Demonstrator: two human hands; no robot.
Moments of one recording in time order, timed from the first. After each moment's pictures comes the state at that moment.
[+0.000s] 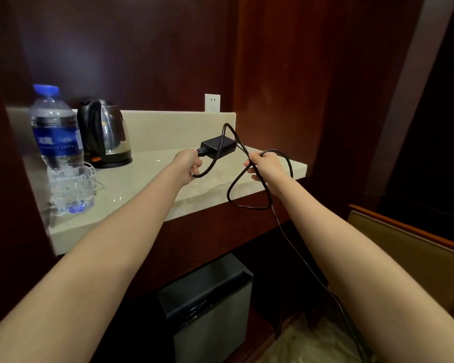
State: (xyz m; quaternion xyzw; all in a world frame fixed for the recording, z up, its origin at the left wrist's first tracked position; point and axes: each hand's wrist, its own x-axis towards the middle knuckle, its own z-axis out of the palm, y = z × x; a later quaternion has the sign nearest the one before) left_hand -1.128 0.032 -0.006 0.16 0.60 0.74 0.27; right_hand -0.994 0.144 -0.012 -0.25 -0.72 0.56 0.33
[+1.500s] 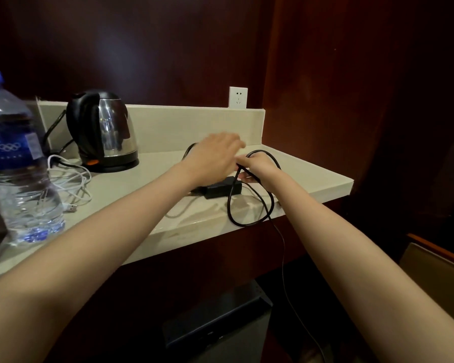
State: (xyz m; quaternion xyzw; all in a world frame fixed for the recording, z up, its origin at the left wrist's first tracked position) left_hand -1.207 0.106 -0.008 0.57 0.72 0.09 -0.39; right_hand -1.129 0.226 -0.016 -0.18 -0.77 0.58 0.20
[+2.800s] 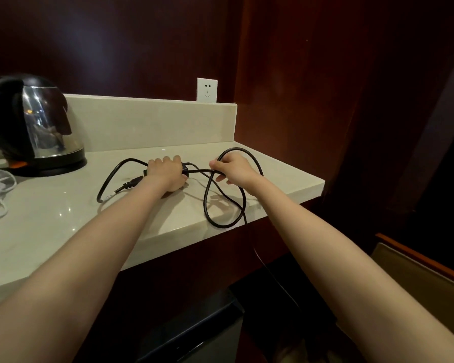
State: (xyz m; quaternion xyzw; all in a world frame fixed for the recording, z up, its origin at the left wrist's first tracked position) left_hand -1.264 0.180 -0.052 0.32 0.94 0.03 -0.13; right_hand -1.135 0.288 -0.025 -0.18 -0.87 0.41 0.19
